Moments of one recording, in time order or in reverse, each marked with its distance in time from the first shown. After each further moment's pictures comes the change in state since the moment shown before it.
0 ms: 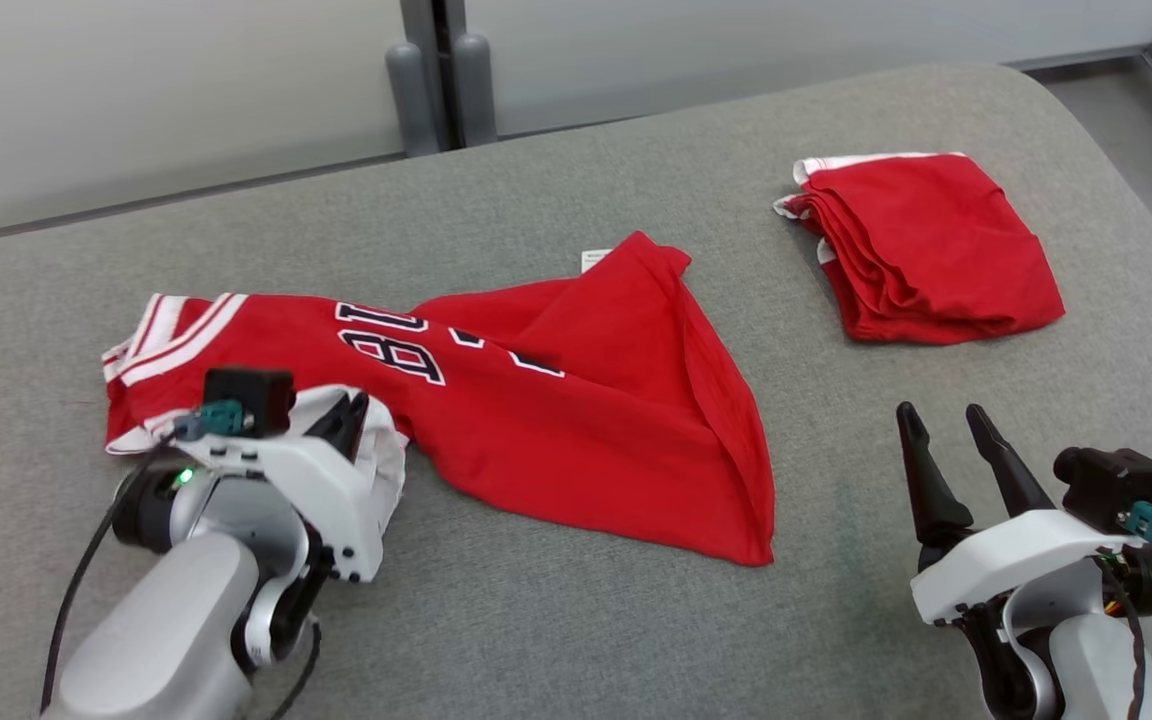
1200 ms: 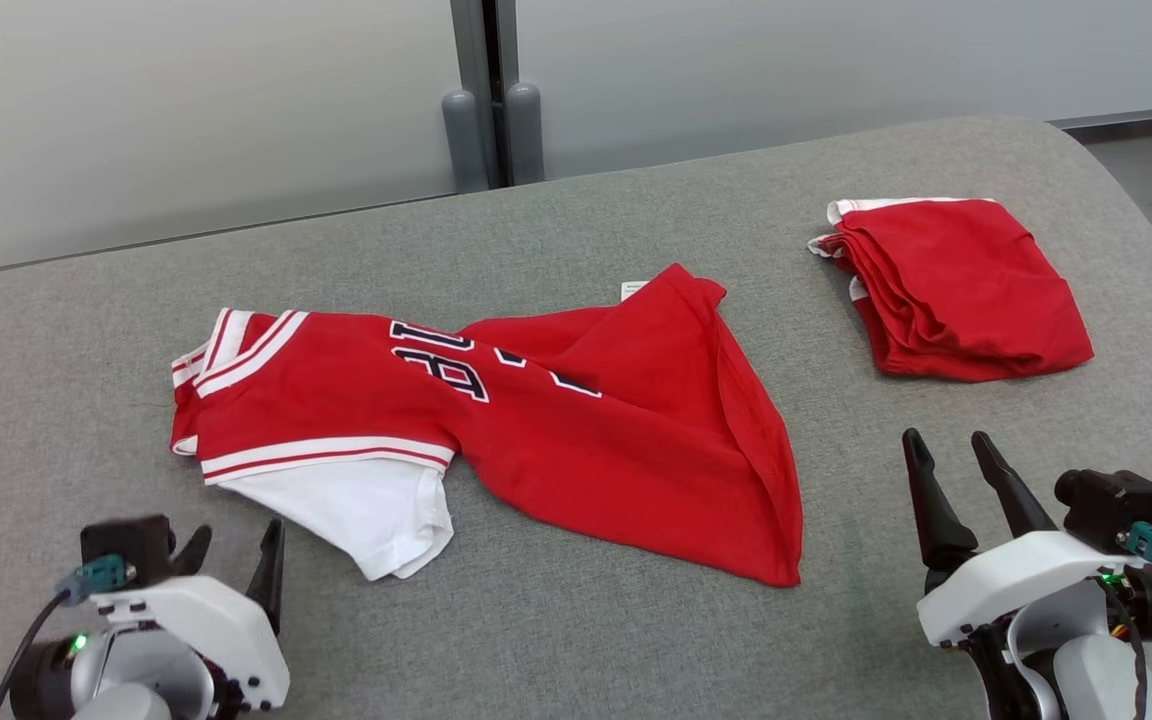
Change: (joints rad) left arm 0.216 0.084 0.088 -0.011 -0.081 0.068 -0.124; right arm 0.020 -0.007 0.001 0.031 0.000 0.000 -0.008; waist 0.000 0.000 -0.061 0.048
